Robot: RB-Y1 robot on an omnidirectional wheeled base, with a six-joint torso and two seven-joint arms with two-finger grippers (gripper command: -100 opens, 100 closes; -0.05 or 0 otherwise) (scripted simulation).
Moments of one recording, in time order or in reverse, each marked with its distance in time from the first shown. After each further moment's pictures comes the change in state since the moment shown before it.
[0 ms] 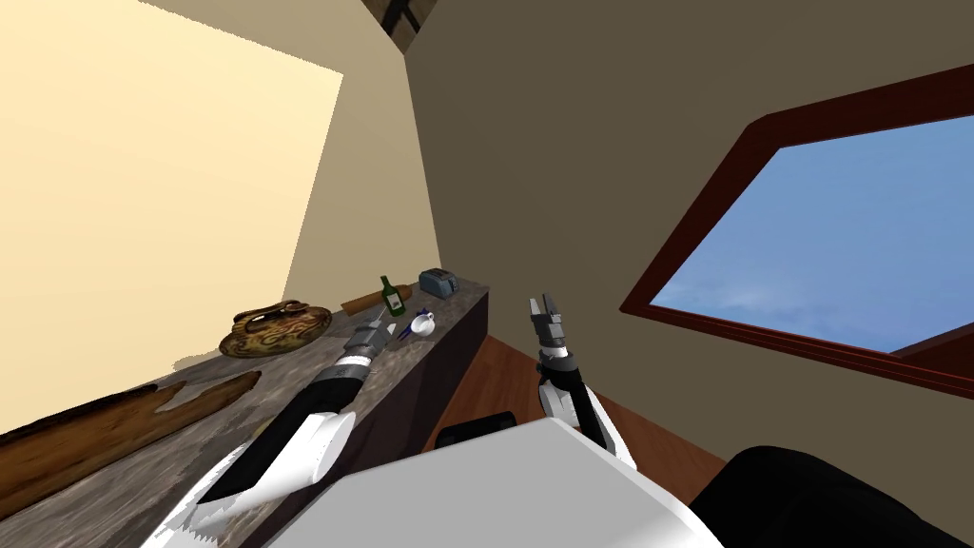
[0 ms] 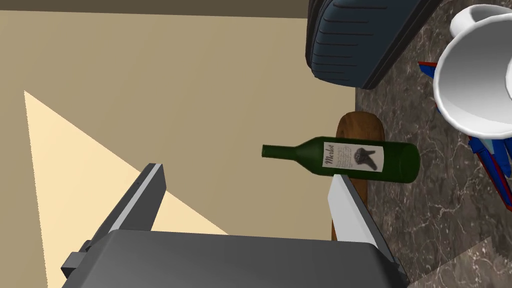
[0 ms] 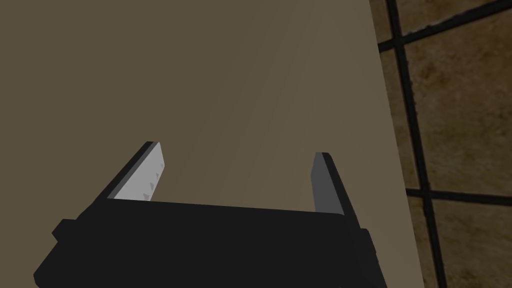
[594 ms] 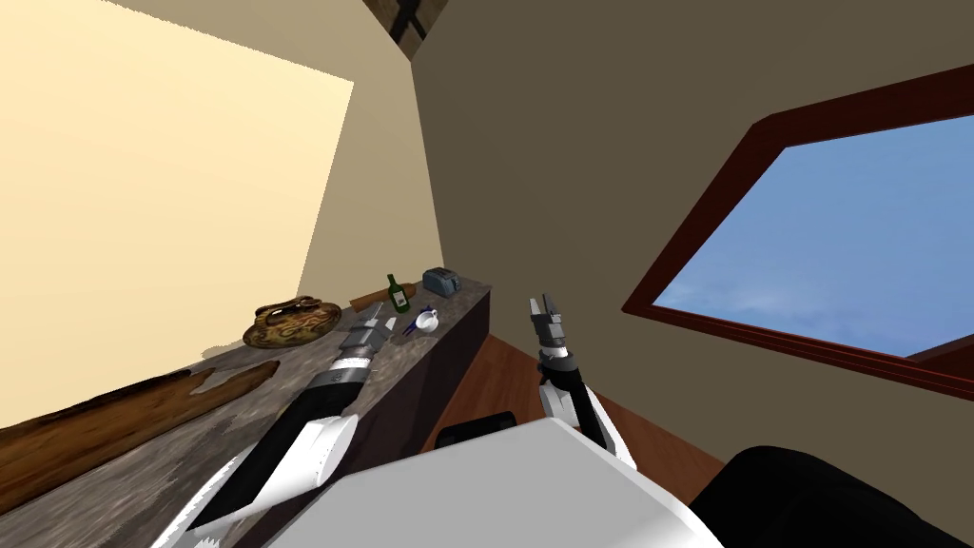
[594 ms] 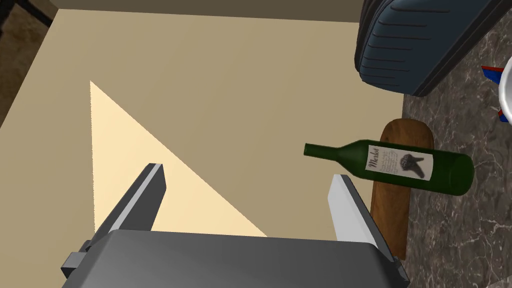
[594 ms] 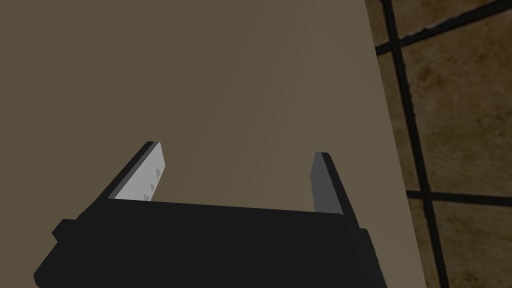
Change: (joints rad) left arm 0.019 -0.020 -0.017 0.007 -0.022 -0.185 0.003; right arm 0.000 0.000 0.000 0.000 0.000 0.000 0.000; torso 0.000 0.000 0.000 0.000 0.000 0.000
